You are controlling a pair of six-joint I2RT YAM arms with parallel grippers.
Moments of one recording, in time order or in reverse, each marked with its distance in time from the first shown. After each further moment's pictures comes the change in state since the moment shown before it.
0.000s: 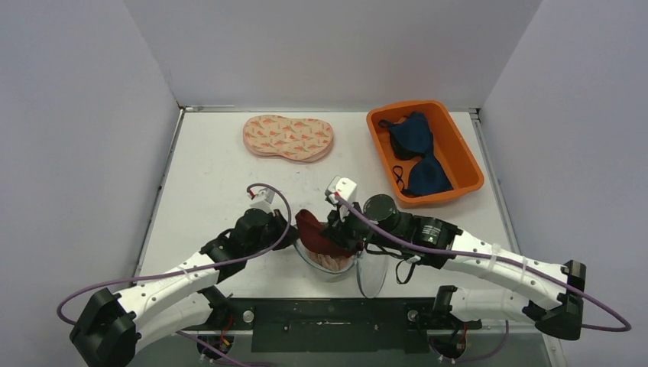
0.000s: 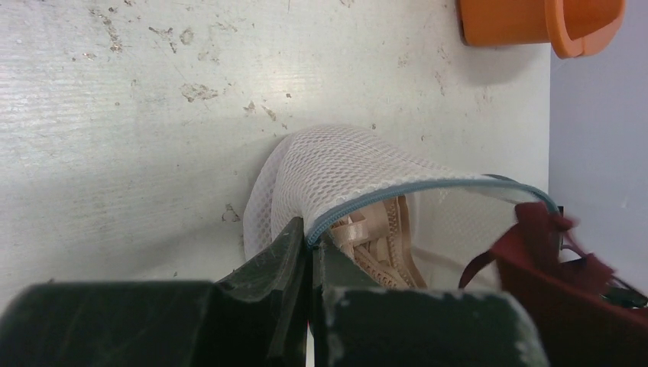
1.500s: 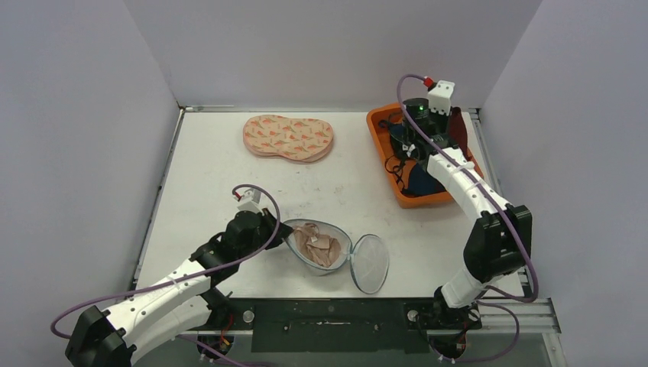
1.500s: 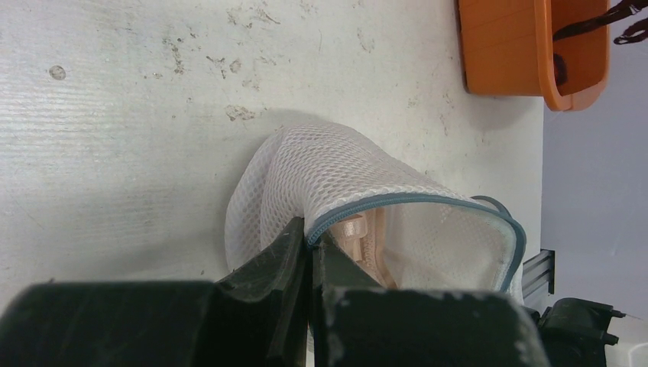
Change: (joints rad) left arm 0.035 -0.119 -0.012 -0.084 -0.083 -0.035; right arm -0.833 0.516 0.397 0.069 0.979 0.010
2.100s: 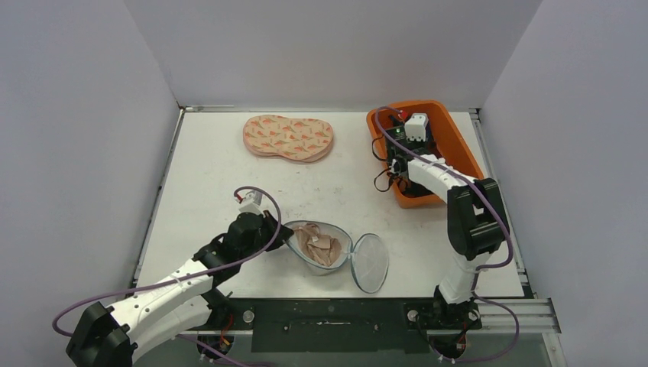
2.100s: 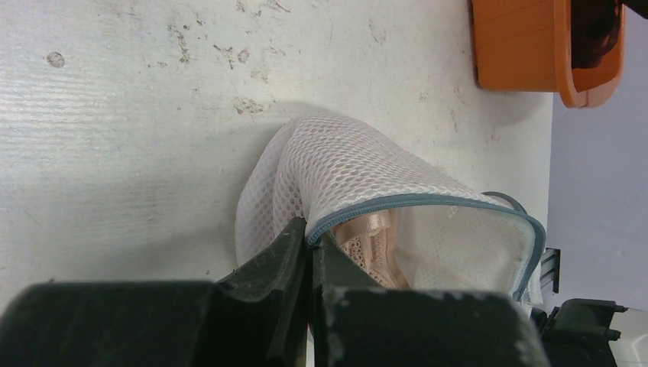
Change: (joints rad) left arm 0.002 0.019 -0.035 0.036 0.008 -0.011; right arm 0.015 0.229 -0.132 0.048 -0.066 0.050
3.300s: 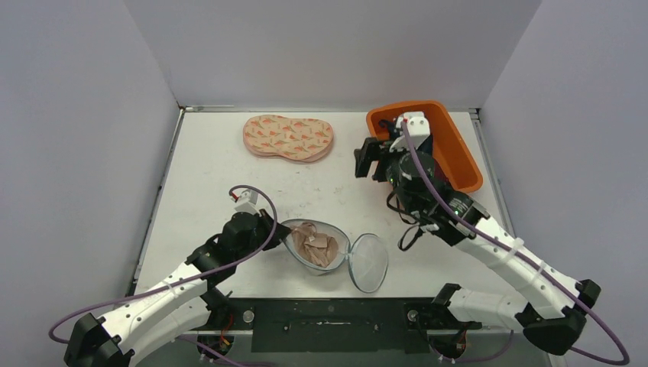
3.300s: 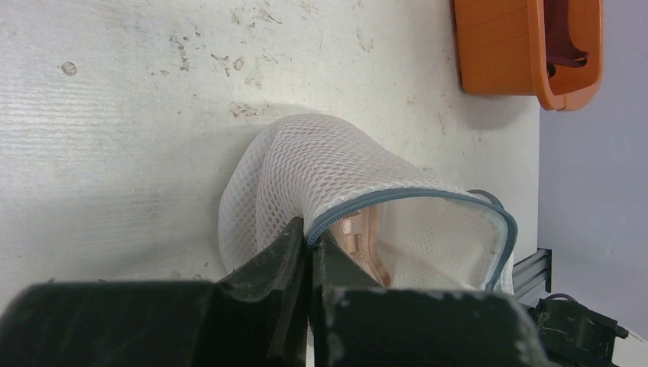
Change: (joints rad) left arm 0.006 -0.071 0.031 -0.077 -0.008 0.010; right arm 0.453 -0.685 -0.007 -0.116 -0.284 0.095
